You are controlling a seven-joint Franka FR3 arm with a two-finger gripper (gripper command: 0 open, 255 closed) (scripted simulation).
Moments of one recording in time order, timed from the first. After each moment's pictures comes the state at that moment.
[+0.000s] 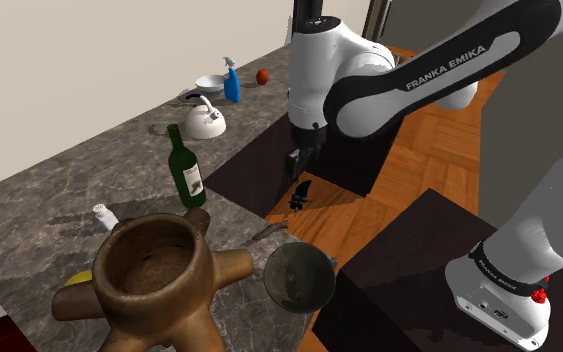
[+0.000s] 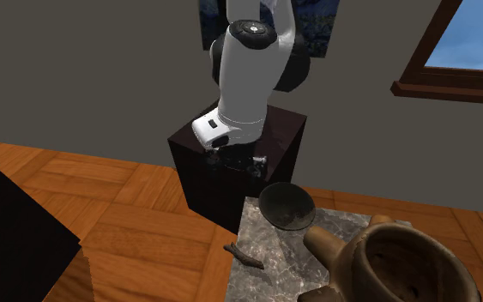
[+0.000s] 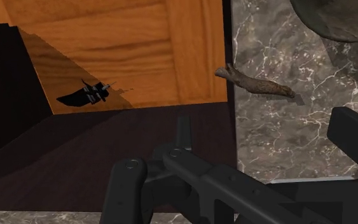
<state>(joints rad) 0.19 -0.04 0.32 -2.30 -0.14 2.25 0.33</state>
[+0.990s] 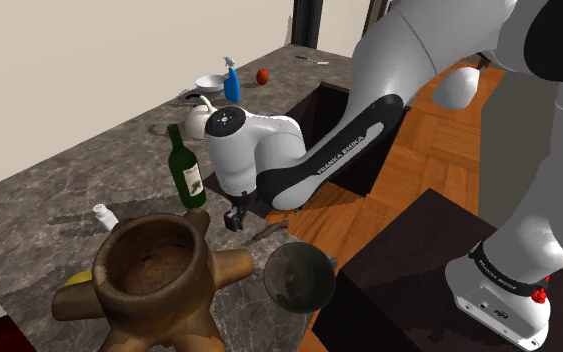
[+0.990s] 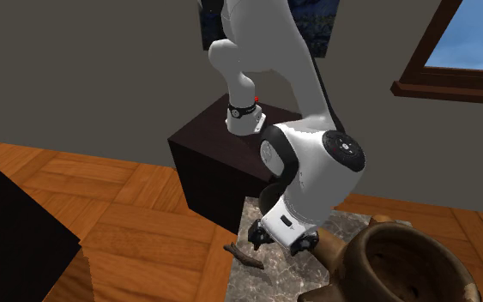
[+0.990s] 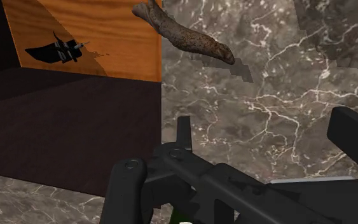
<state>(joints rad) 0.39 0.51 0.33 -1.91 -0.50 2.32 0.59</state>
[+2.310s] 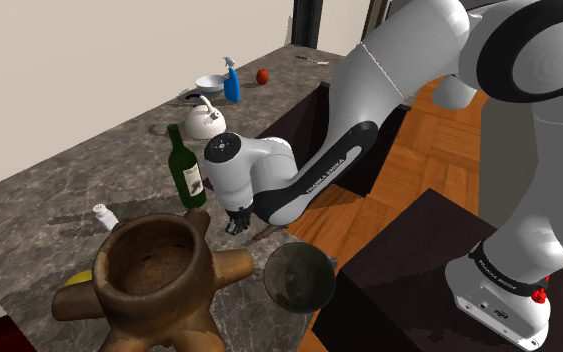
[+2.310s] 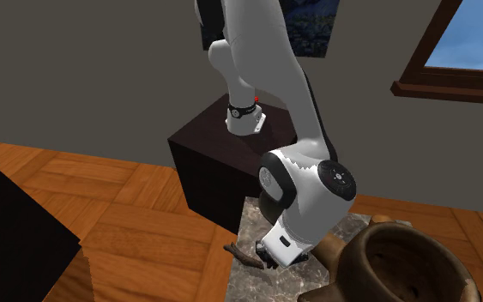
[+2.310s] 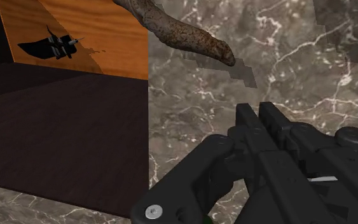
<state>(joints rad) 0.43 0.64 0.28 -1.85 -0.56 2.38 0.62</state>
